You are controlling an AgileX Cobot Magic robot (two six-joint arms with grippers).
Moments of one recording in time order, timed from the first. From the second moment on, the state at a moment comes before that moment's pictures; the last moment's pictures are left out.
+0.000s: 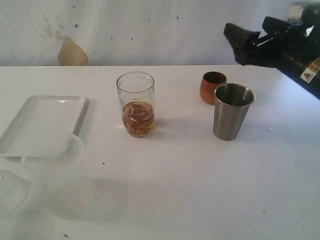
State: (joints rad) left arm -0.02 0.00 0.00 -0.01 0.23 0.05; right arm -0.06 1.54 -0.74 -0.52 -0.94 0.44
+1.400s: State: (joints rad) left arm -0.02 0.00 0.00 -0.01 0.23 0.05; right arm -0.06 0.25 -0.65 -1.31 -0.33 1.43
